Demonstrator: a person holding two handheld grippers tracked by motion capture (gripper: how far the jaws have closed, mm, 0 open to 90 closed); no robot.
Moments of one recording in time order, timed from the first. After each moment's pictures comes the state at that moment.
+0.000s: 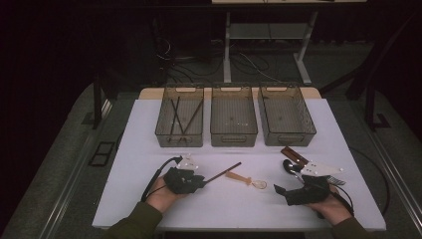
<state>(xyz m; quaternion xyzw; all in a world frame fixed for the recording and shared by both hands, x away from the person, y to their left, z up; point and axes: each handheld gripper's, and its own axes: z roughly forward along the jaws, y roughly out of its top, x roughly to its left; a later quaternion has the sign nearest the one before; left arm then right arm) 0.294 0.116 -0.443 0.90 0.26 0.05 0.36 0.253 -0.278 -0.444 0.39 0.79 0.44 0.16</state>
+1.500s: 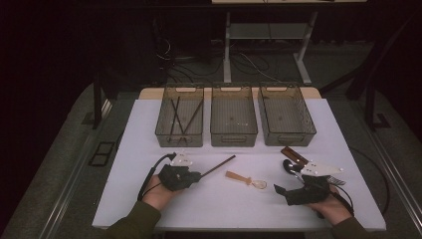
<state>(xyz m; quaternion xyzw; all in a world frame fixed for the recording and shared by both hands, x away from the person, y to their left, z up) 0.295 0.132 -0.430 0.88 0.29 0.07 0.38 0.253 -0.278 -0.444 0.39 0.79 0.44 0.16</state>
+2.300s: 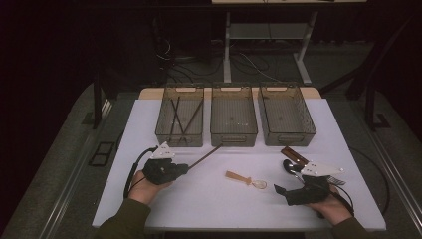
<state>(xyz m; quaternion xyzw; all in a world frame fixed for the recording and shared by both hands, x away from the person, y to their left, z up) 0.302 0.170 -0.412 0.86 0.31 0.09 0.40 0.253 -0.278 -0.443 0.39 0.80 0.44 0.16</state>
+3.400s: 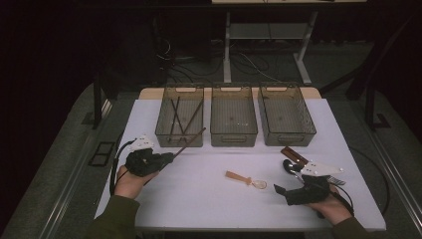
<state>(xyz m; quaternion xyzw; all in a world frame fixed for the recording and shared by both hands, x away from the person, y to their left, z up) 0.313 0.210 -0.396 0.81 0.36 0.12 0.44 0.253 -0.278 -0.443 0.39 0.79 0.44 0.16</state>
